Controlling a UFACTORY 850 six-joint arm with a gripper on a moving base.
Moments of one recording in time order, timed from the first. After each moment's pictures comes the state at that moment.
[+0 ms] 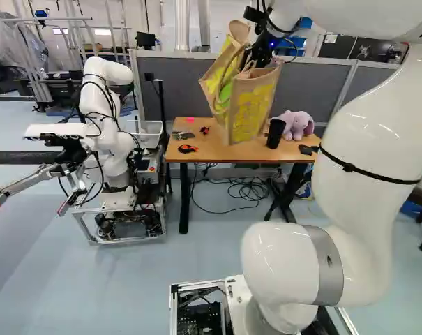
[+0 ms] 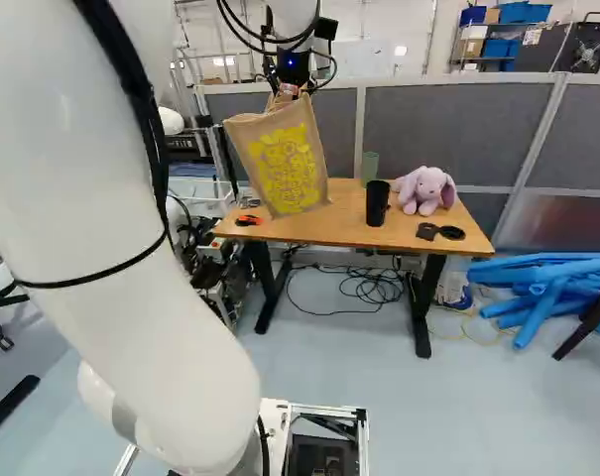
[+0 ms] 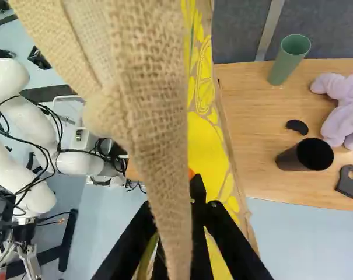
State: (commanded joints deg) arm -13.7 -5.2 -83.3 27.1 -48.4 -24.7
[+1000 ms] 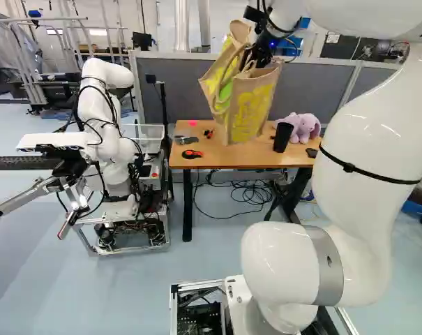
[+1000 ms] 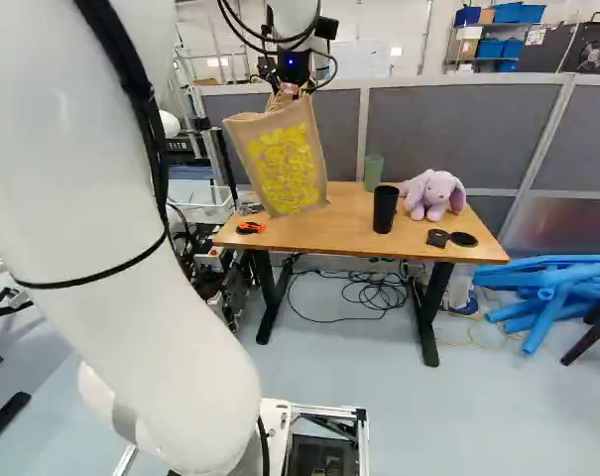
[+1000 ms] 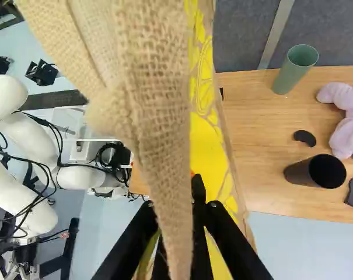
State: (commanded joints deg) arm -13.7 -5.2 -83.3 27.1 -48.4 -24.7
